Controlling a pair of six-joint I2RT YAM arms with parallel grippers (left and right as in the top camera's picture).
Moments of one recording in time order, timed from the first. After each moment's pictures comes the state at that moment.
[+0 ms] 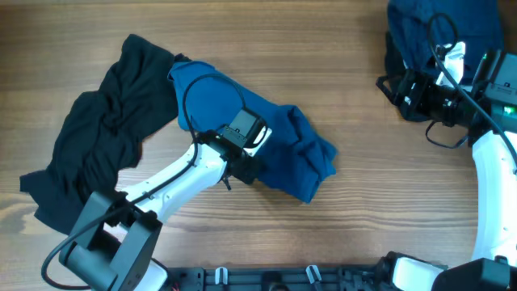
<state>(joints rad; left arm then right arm) -0.62 1.66 0.95 -0.59 0.04 -0.05 -0.29 1.40 1.24 -0.79 -0.66 0.10</state>
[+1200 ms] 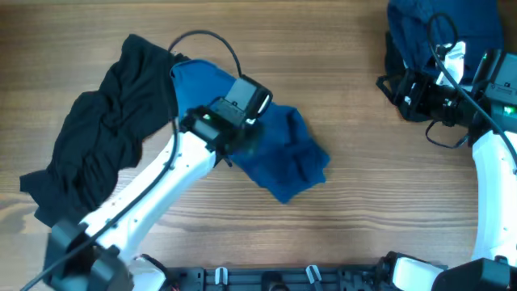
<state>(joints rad) -0.62 1.55 1.26 -0.83 -0.15 -0.10 -0.29 1.40 1.24 -0.79 -0.66 0.10</state>
